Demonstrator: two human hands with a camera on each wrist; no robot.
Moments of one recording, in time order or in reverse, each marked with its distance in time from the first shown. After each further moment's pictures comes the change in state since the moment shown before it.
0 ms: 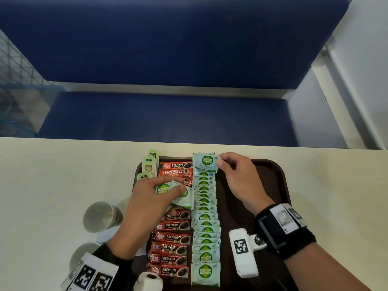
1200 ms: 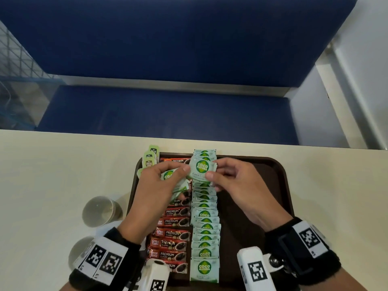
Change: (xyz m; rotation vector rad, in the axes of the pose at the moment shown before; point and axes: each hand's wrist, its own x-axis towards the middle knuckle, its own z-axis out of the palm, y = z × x) left_hand 0.009 0.010 0.013 -0.133 -0.033 0.063; right_hand -0.042 -0.039 -0.010 0.261 -0.241 0.161
